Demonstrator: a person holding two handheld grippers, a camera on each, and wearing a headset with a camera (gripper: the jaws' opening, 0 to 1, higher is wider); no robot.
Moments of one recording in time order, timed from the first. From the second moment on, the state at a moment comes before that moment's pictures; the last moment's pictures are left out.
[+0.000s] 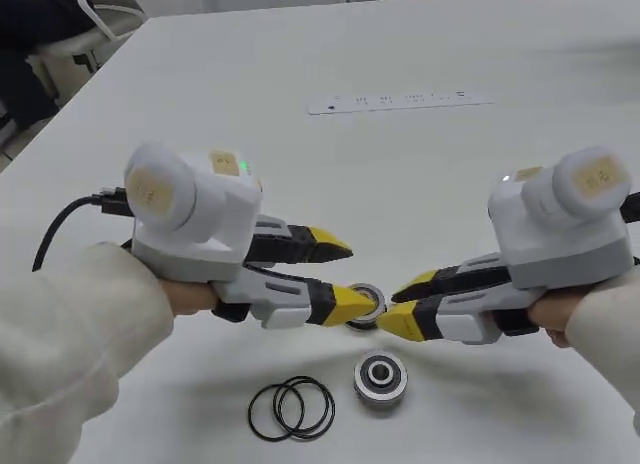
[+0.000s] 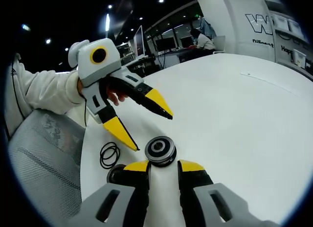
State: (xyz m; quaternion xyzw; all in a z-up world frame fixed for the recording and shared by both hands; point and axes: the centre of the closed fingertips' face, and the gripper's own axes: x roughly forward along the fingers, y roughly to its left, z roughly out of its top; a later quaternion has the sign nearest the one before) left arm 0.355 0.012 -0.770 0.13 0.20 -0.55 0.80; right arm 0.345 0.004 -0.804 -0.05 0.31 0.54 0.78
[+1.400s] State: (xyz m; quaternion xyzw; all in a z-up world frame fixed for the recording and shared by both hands) left arm 0.356 0.009 -0.793 0.12 0.20 -0.54 0.81; right arm 0.345 0.007 -0.810 -0.11 0.28 0.55 0.78
